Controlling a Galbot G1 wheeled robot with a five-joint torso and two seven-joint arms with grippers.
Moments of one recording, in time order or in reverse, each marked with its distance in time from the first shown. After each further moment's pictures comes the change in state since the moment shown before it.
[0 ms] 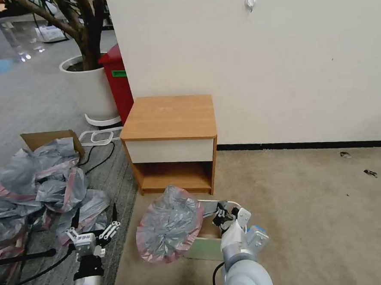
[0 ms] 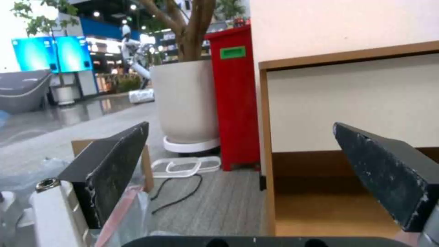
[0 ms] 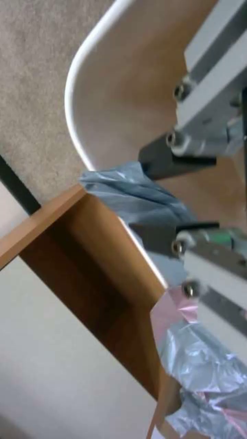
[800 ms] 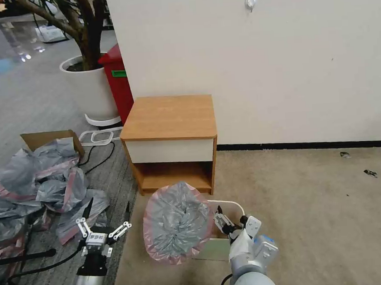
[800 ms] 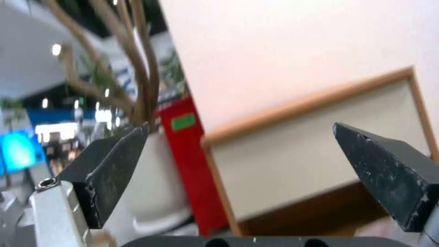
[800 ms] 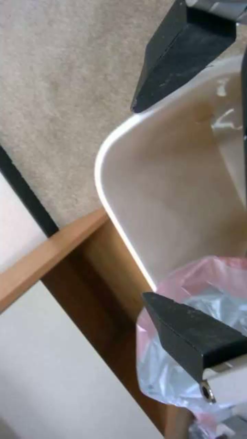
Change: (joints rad) left arm -0.026 0.062 -0.003 -0.018 0.187 -0.192 0.096; right arm -0.087 -0.009 0.021 0.071 -0.118 -0.021 0.045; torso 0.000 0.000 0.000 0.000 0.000
